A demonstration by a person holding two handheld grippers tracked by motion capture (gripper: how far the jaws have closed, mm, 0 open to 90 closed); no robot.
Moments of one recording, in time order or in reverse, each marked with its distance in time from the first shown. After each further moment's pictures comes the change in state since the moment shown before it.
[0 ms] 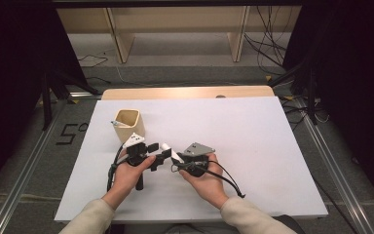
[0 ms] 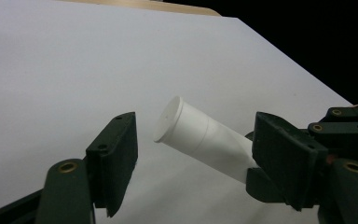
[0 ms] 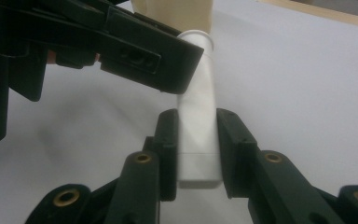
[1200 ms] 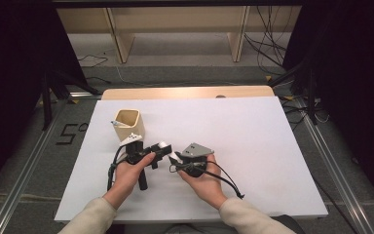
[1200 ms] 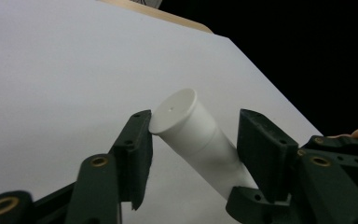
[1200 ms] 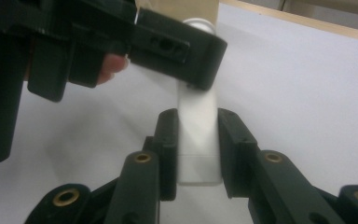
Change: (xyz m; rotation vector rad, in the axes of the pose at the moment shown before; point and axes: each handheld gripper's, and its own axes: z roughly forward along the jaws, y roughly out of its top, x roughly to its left) left arm 0.005 -0.001 0.001 -0.054 -0.053 -0.165; right arm 0.004 0.000 0.003 -0.039 0.008 -0.016
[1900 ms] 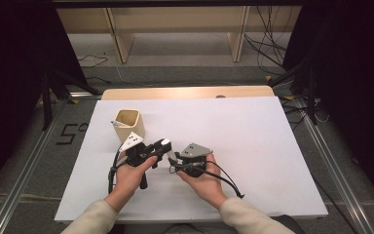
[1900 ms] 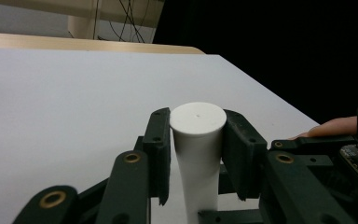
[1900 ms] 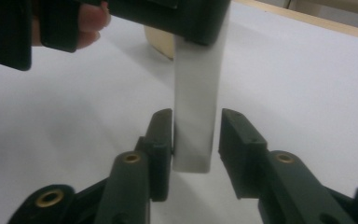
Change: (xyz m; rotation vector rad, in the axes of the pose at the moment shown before) left arm -0.023 0.004 -0.010 -0.089 0.007 0.202; right arm -0.002 -0.001 0.003 0.012 0.013 -0.024
